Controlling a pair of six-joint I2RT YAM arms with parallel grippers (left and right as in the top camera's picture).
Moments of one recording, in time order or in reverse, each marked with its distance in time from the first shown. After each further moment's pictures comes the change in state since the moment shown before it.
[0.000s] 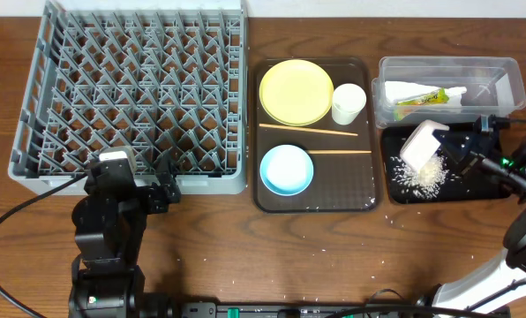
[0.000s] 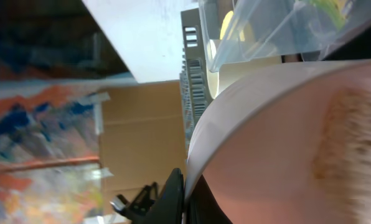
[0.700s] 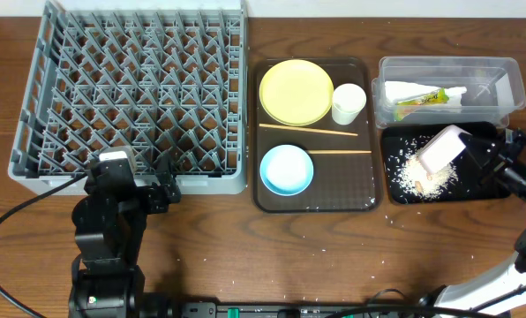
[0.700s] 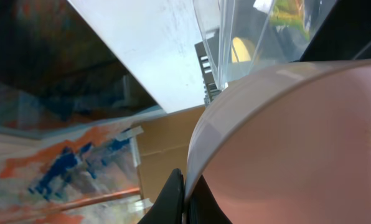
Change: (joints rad) left arm 0.000 0.000 0.000 0.000 0.000 0.000; right arm -0.132 0.000 0.000 -0.037 -0.038 0.160
